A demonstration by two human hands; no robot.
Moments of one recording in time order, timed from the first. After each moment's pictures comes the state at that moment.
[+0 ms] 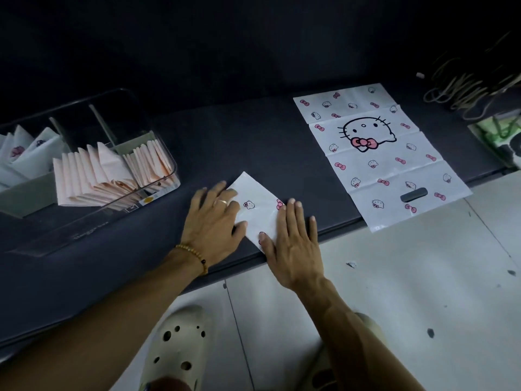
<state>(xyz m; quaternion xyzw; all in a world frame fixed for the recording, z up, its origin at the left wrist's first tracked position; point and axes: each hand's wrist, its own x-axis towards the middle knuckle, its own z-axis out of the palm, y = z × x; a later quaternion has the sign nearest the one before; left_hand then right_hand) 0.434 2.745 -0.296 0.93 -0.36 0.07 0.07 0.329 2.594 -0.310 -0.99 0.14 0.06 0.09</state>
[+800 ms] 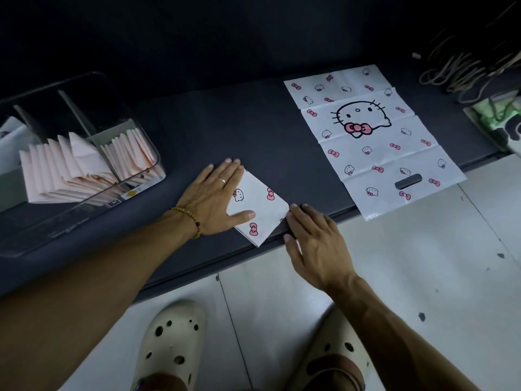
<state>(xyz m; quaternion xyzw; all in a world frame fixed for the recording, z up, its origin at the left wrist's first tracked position) 0.481 2.727 -0.321 0.90 -0.43 -0.05 0.04 0.299 2.546 -0.291 -1.00 0.06 -0.01 0.08</state>
